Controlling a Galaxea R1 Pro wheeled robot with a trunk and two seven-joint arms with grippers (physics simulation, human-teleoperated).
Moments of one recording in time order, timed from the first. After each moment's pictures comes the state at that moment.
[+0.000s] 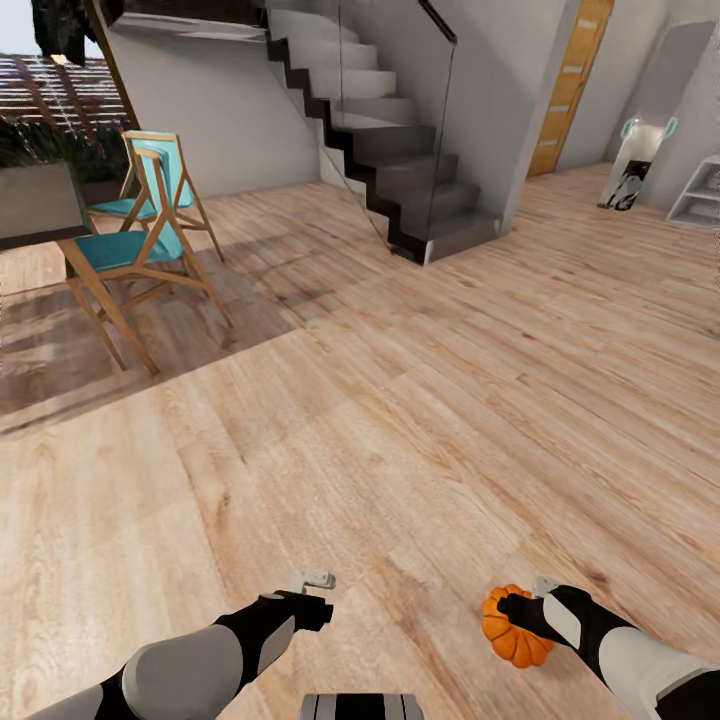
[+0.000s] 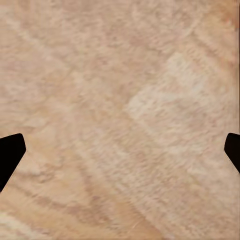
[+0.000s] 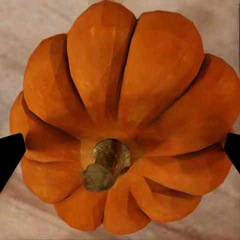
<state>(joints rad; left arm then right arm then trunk) -0.78 -0.17 -2.20 -0.01 2.09 0.09 0.02 -0.74 -0.20 0.44 -0.12 -0.77 0.34 -0.01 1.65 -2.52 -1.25</state>
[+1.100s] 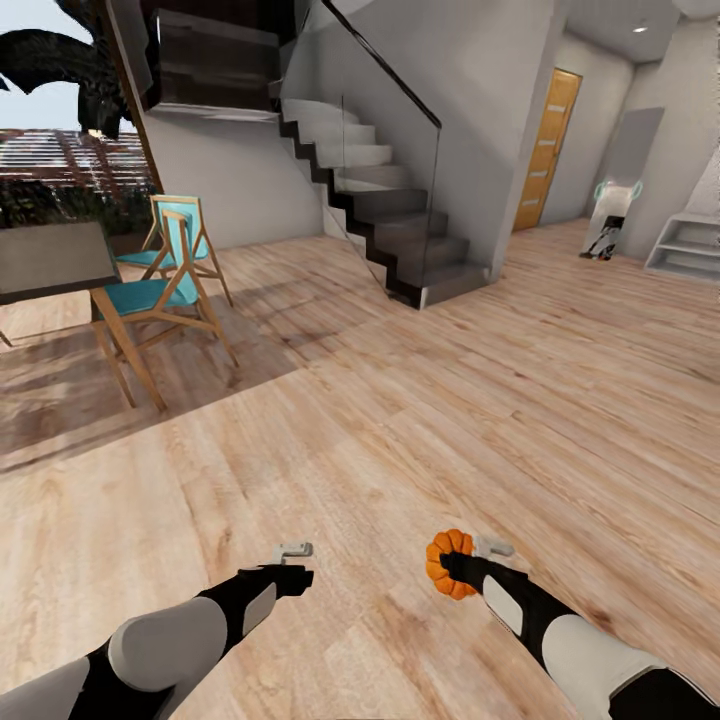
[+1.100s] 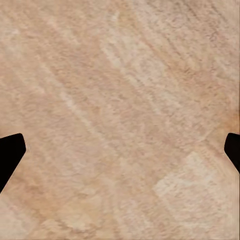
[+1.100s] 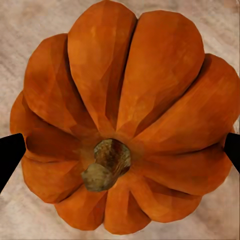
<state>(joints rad) -0.84 -0.11 -2.18 -0.01 2.20 0.09 0.02 -0.74 -0.05 0.43 -0.24 -0.68 0.11 -0.04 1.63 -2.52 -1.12</state>
